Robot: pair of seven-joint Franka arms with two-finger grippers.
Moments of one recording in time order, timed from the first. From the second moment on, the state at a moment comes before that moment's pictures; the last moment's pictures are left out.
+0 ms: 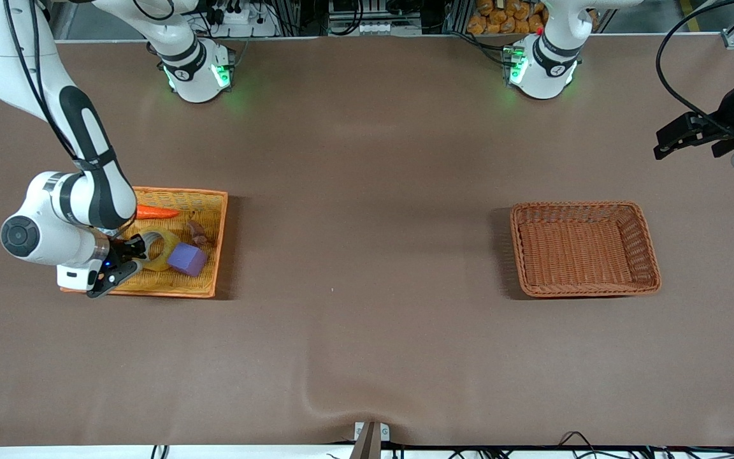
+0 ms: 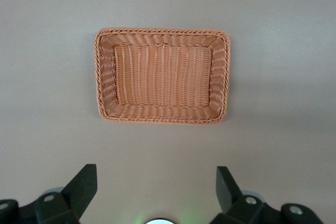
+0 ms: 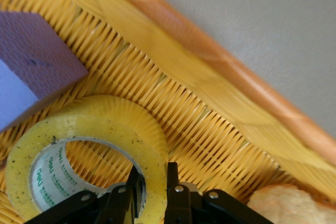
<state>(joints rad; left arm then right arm) -0.06 -0.05 0.02 -1.60 0.00 1.51 -0.08 -0.02 0.50 -0.10 -1.91 0.03 2.25 -0.75</state>
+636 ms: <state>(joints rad) -0.06 -0.05 0.02 -1.60 0.00 1.51 -0.08 0.21 0.45 -0.08 -1.50 0.05 1.66 -0.39</state>
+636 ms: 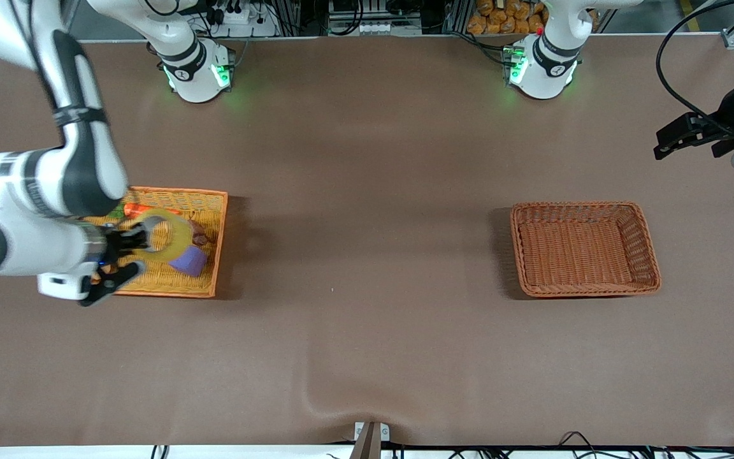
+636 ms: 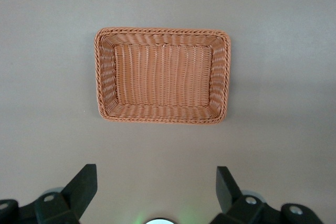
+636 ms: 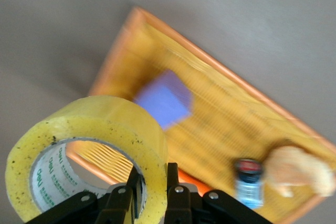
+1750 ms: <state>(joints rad) -0.06 -0.04 0.02 -1.60 0.00 1.51 -0.08 0.81 0.88 -0.08 -1.25 0.17 2.03 0.71</state>
